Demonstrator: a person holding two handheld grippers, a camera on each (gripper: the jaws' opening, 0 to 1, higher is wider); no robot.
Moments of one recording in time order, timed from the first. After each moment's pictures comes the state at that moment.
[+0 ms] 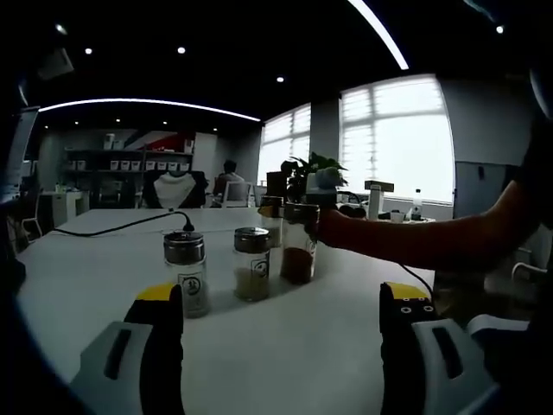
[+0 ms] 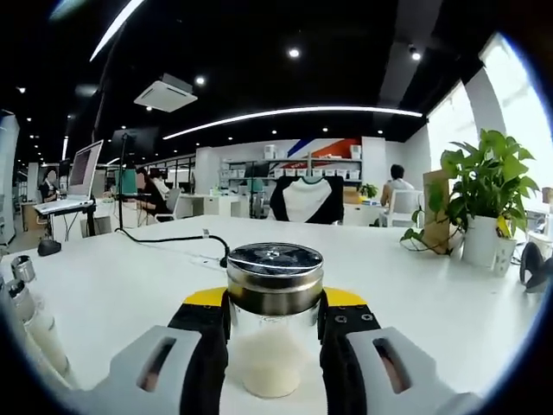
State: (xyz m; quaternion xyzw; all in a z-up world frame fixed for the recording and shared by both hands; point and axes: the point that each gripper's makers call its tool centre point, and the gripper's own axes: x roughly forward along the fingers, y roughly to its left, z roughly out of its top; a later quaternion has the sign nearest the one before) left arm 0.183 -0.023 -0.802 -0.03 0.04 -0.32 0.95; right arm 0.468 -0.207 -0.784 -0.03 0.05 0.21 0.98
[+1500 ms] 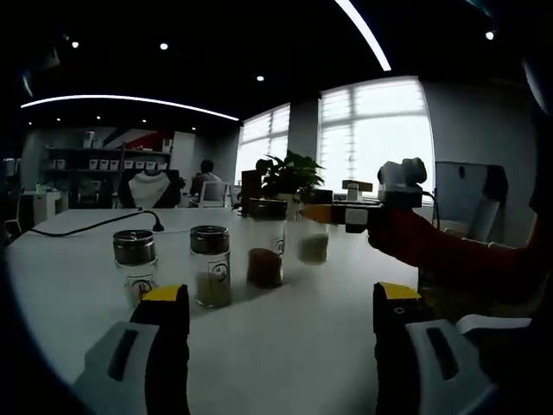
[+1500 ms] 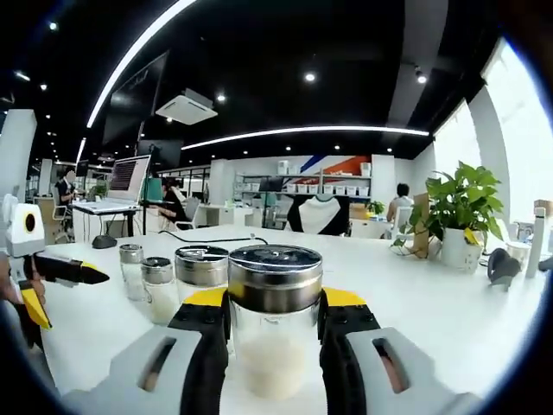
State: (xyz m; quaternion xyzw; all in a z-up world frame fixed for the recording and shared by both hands) left arm 0.181 -0.065 -0.809 -0.03 0.04 -0.37 0.93; right arm 0.270 -0.212 -0.770 -0.04 0.02 0.23 0.97
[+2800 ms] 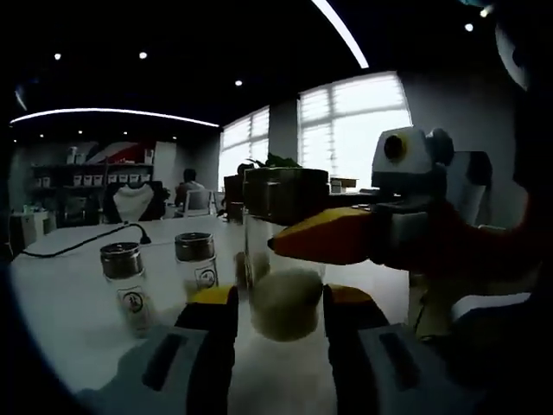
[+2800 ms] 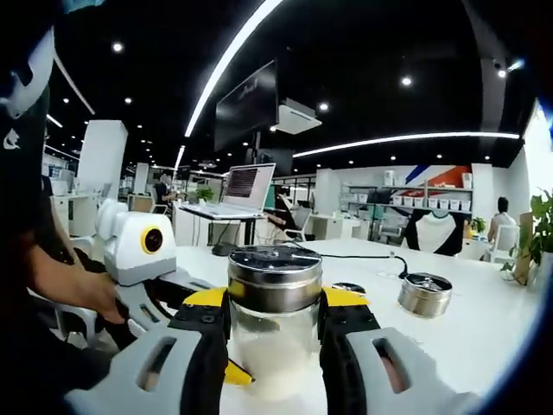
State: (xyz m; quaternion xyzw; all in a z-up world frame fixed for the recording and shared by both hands) left arm 0.171 -0.071 -0.812 0.04 0.02 -0.42 0.90; right arm 0.165 -0.048 -0.762 -0.06 -0.02 0.52 0.85
